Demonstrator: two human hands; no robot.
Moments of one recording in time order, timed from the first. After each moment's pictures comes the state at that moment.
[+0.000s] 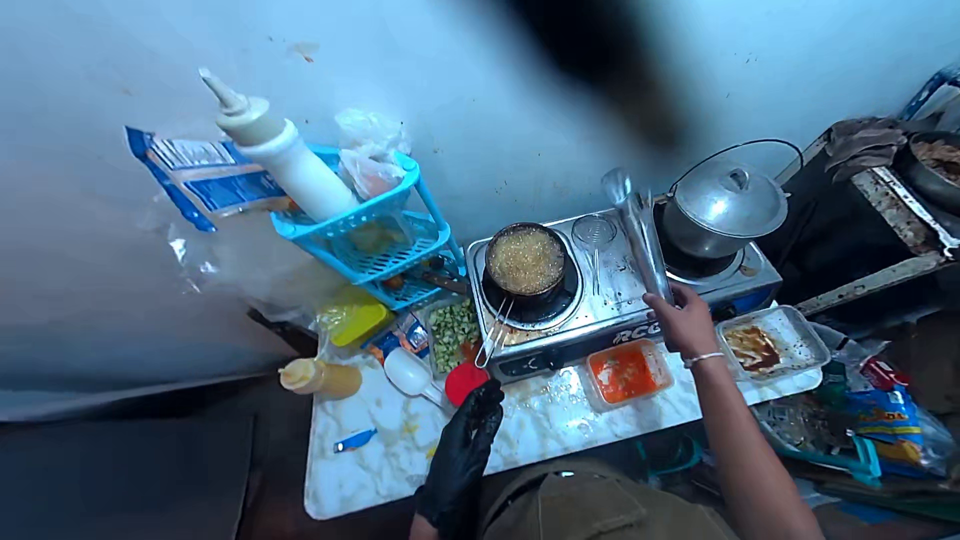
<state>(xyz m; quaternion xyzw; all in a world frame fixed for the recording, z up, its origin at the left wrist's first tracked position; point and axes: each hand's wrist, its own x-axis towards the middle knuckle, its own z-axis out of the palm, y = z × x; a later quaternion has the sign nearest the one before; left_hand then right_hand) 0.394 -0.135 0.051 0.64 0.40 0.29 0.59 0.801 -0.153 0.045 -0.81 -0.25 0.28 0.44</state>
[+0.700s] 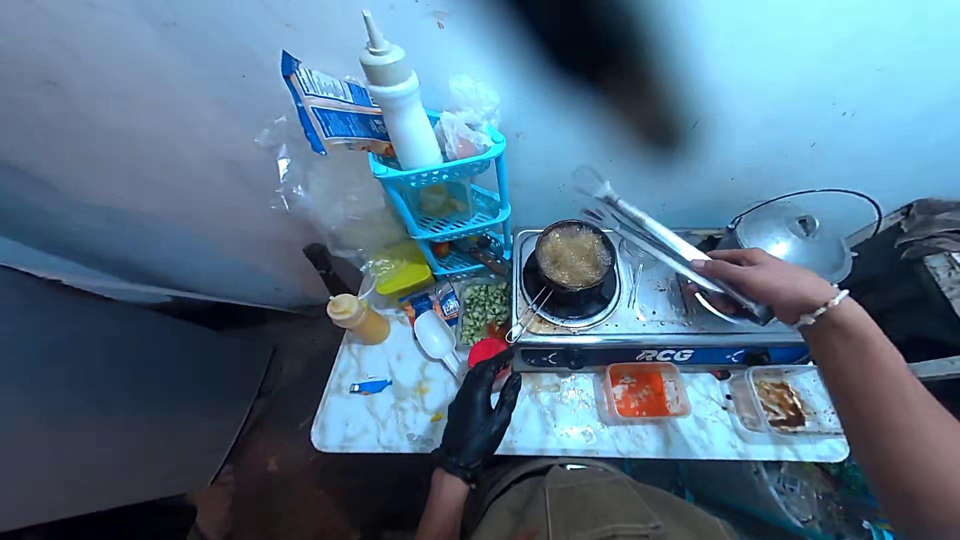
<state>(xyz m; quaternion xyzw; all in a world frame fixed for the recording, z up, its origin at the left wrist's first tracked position) 0.395 -0.145 0.042 0.73 0.50 0.33 0.33 0.811 -0.101 0.190 -0.71 -0.51 0.42 0.24</state>
